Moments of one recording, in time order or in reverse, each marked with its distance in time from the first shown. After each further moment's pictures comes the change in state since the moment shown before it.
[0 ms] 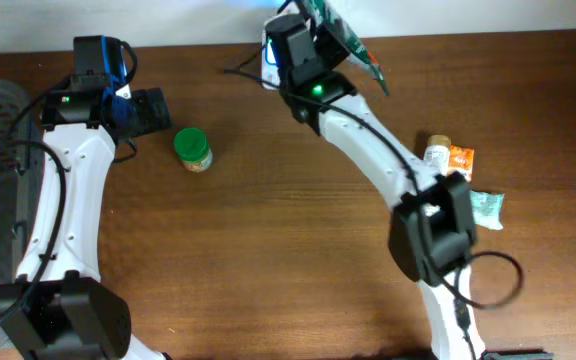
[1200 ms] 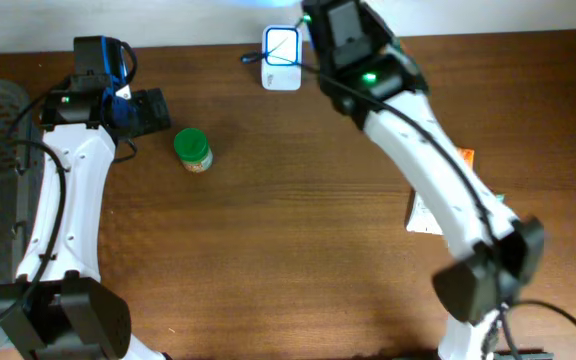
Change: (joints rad) left arm 0.000 0.000 0.000 0.000 0.000 0.000; right arm -0.041 -0.318 0.008 -0.439 -0.165 0.146
